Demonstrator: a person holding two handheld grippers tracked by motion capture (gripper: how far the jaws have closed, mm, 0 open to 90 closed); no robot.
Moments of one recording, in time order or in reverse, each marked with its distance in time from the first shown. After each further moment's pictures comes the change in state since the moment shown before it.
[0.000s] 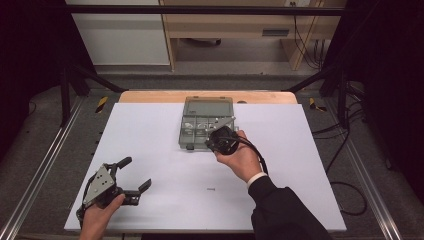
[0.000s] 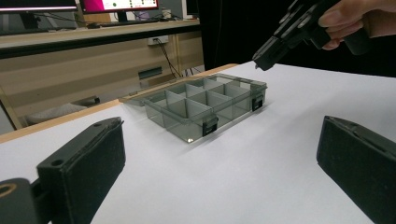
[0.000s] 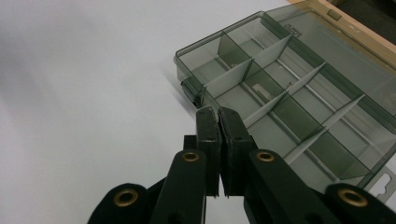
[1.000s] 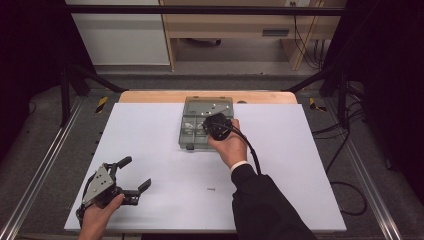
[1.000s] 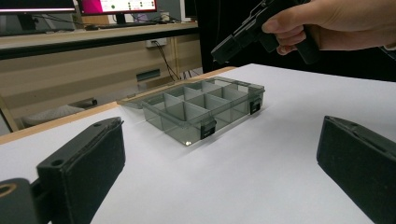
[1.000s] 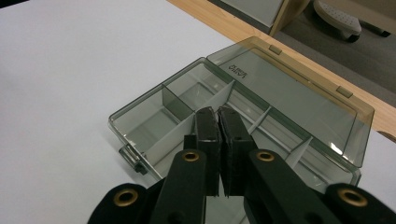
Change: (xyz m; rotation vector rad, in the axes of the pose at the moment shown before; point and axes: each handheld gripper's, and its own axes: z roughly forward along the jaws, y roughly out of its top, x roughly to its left) left arm 0.000 0.001 0.000 -0.016 -0.007 -0.011; right arm -0.022 0.025 0.032 -0.101 -0.164 0.077
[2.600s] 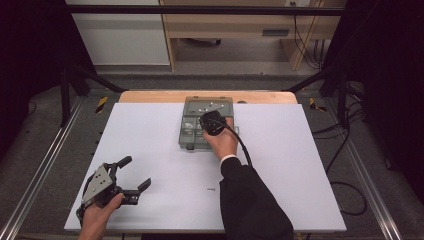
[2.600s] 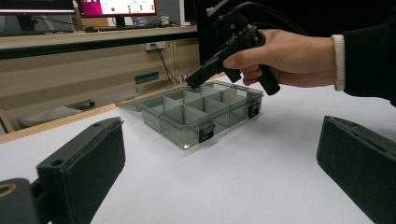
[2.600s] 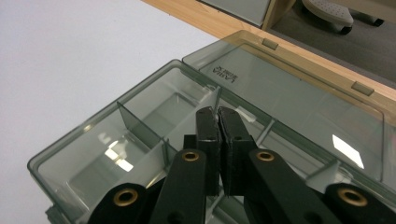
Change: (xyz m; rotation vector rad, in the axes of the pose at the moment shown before) left arm 0.001 -0.001 0.000 -0.015 -0.006 -0.016; right arm -0.014 -0.009 0.065 -0.027 -0.036 0.082
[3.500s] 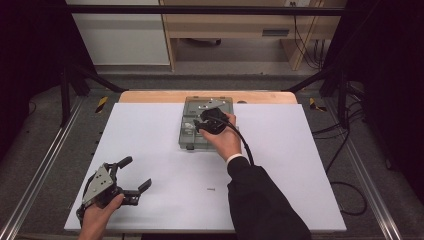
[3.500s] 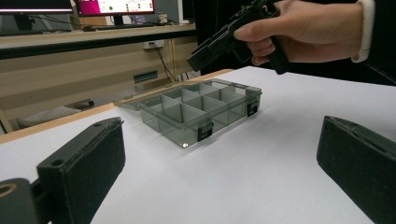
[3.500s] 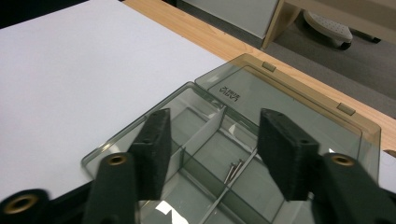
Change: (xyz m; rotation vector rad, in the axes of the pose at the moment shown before) left arm -0.001 0.000 0.001 0.005 -0.005 0.008; right arm 0.007 0.018 -0.034 -0.033 0.015 -0.036
